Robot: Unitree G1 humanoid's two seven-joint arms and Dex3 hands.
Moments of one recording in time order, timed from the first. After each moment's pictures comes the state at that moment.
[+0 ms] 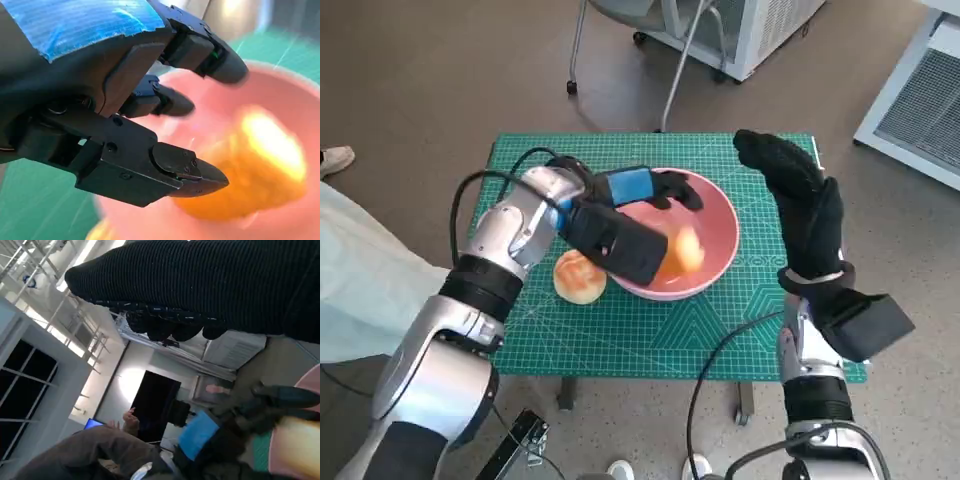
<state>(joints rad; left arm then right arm) -1.17 0.38 -0.50 0.87 0.70 -0.27 -0.59 -0.69 -0.08 -0.14 0.72 0.23 -0.86 0.40</state>
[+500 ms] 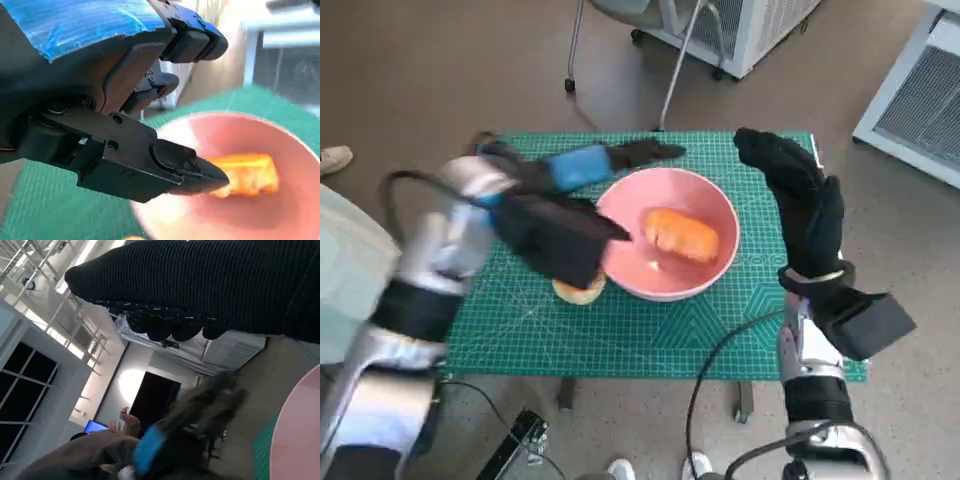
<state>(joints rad) -0.98 0.63 -0.30 0.41 0.53 -0.32 -0.63 -0.69 -0.07 -0.14 0.71 0.23 -0.84 0.40</state>
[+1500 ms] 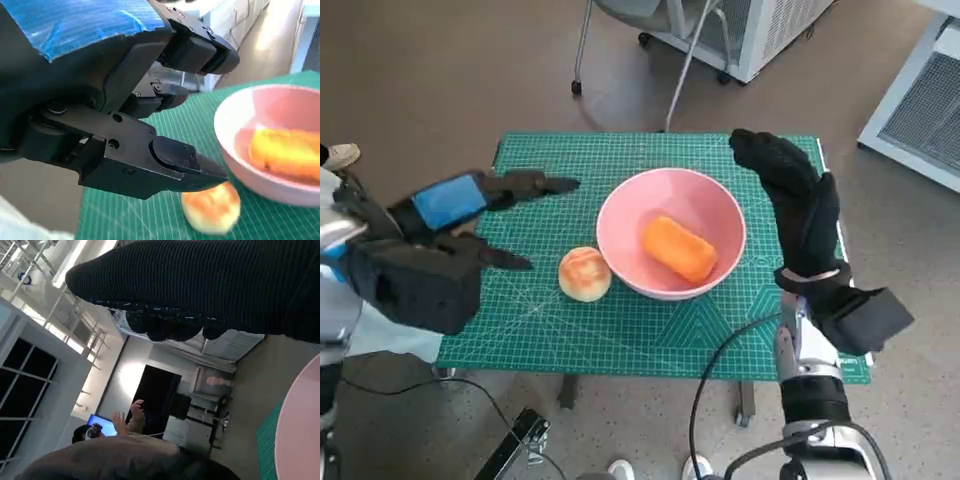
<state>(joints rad) -0.63 0.89 -0.10 0.11 0.37 -0.20 -0.77 -0.69 -0.07 -0.14 0.72 0.26 -0.82 0.43</state>
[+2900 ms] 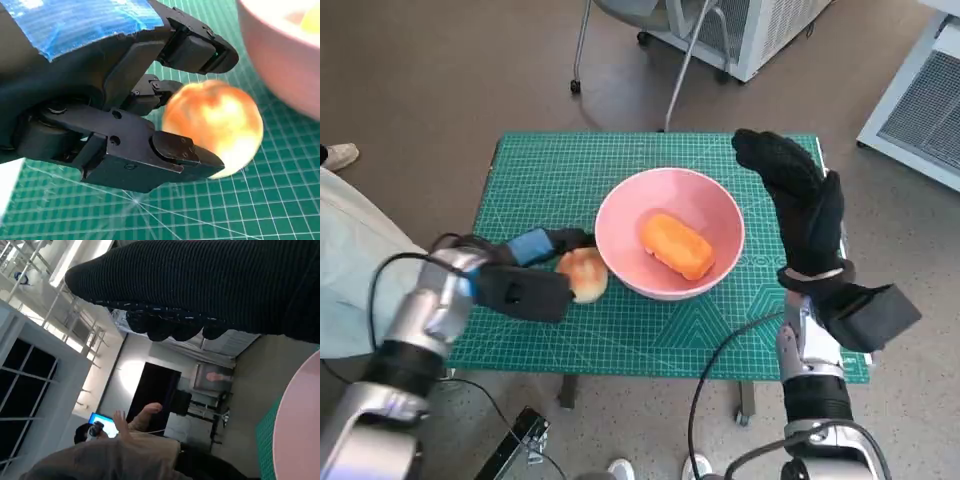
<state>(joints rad) -0.74 0.57 -0.42 0.68 0.66 -0.16 -0.52 -0.69 -0.07 -0.16 0.72 0.28 -0.79 0.45</state>
